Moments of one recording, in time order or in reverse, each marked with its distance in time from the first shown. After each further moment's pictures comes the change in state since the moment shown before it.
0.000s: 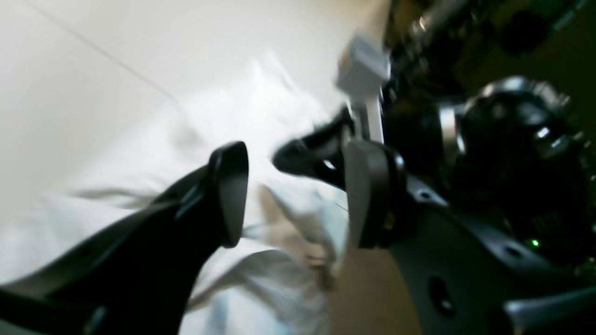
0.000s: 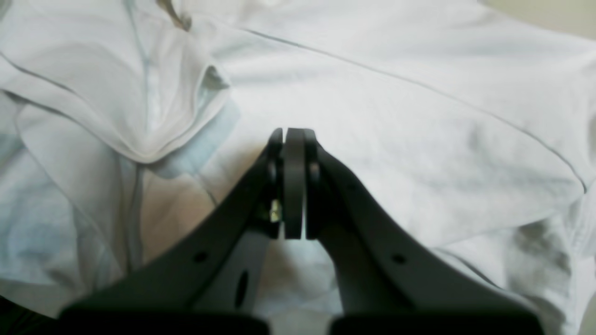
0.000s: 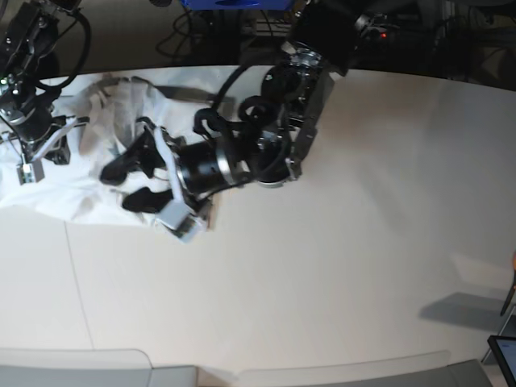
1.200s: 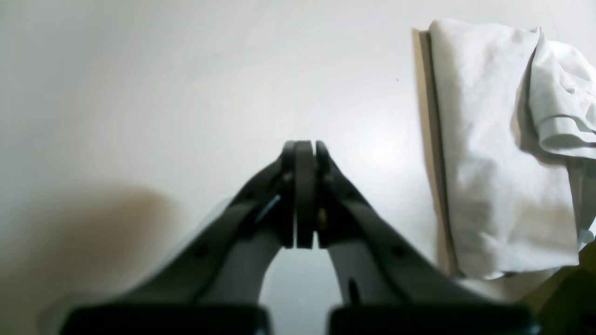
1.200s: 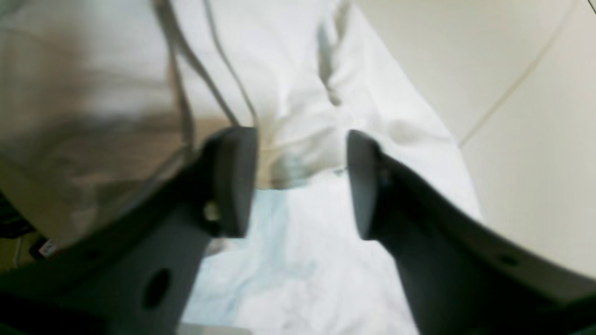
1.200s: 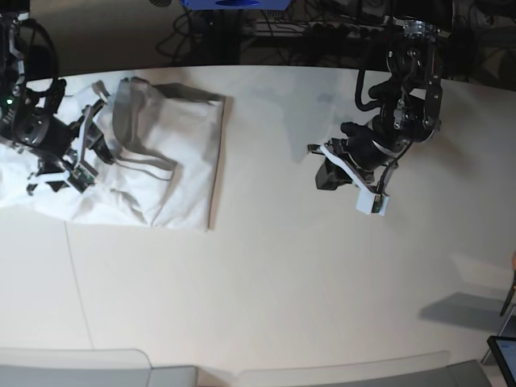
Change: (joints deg) left arm 16.3 -23.4 -23.7 4.6 0.6 18.2 0.8; right arm -0.9 26.2 -30.2 6.0 -0.4 0.6 9.7
